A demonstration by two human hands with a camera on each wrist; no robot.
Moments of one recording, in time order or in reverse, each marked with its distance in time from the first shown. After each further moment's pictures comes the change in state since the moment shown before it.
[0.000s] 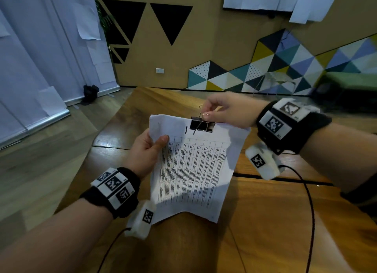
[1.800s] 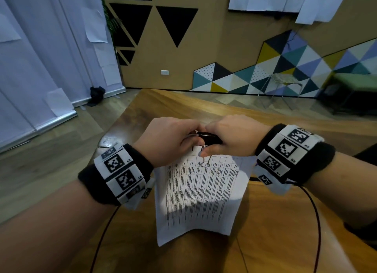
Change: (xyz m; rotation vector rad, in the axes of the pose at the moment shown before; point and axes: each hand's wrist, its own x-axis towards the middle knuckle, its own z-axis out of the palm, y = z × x) left_hand -0.007 0.092 0.033 1.187 -0.320 0.585; right_hand -0.015 -0.001 0.030 -0.593 -0.027 -0.261
